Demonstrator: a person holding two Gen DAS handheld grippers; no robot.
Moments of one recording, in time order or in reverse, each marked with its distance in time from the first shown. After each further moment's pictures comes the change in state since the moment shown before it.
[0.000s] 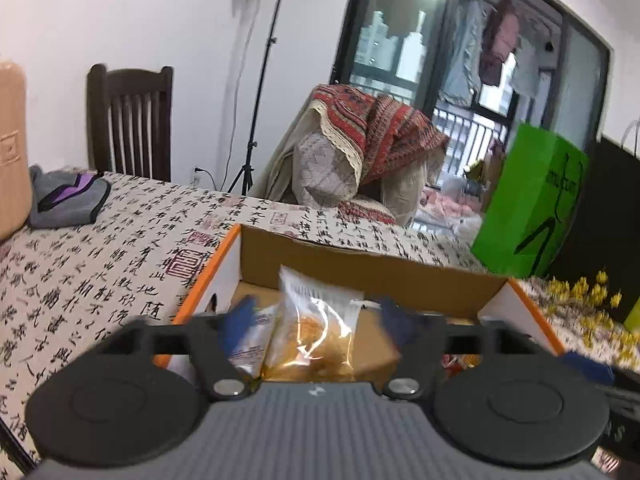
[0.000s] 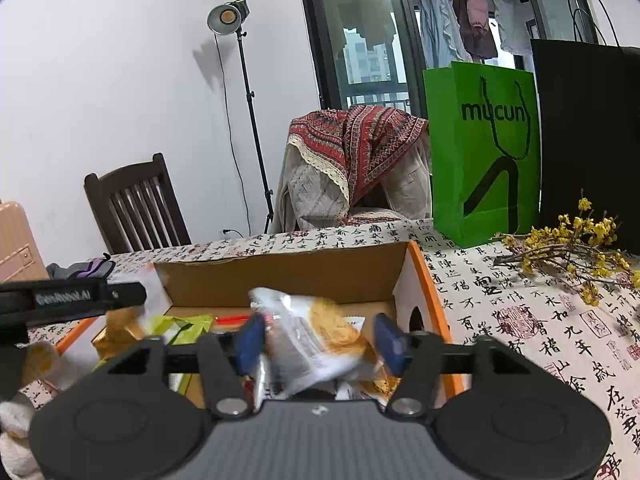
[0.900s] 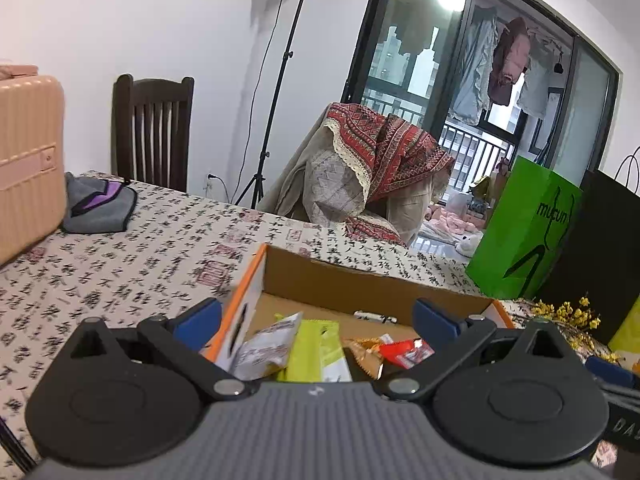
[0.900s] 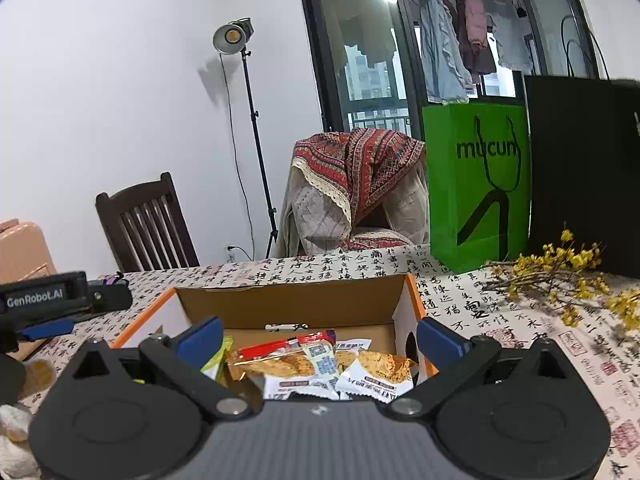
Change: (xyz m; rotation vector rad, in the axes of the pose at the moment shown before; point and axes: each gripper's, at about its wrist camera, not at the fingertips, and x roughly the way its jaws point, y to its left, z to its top) left arm -0.057 0.013 0.017 -0.027 -0.010 0.019; right arm -0.052 0.014 0.024 -0.012 -0.045 0.000
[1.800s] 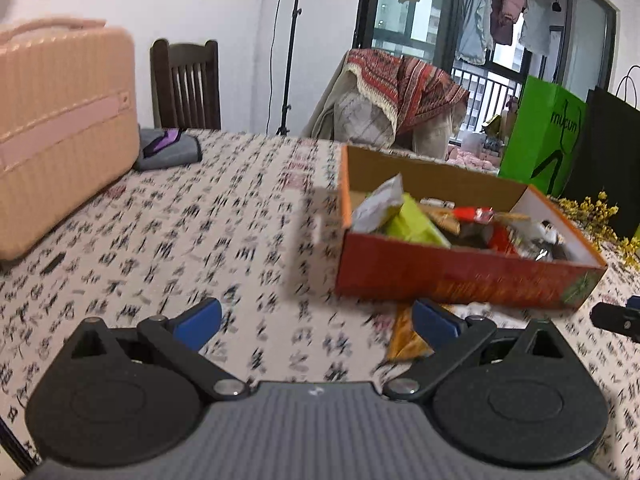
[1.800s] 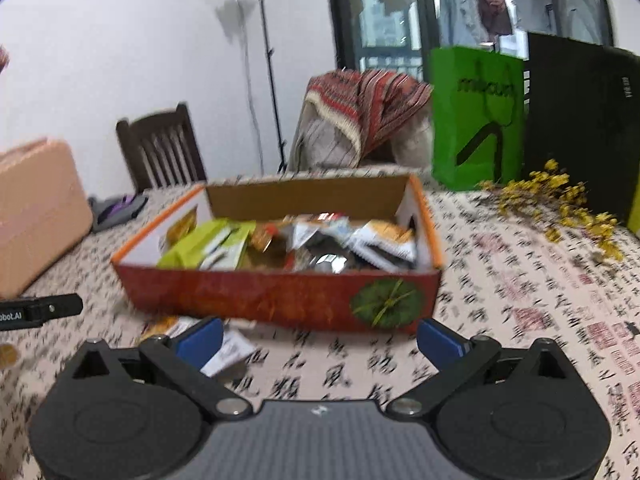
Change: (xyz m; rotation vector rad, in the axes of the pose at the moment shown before) left arm -0.069 0.087 -0.077 0.107 0.142 0.056; right arm -0.047 0.023 -0.071 -0.075 0.222 0.018
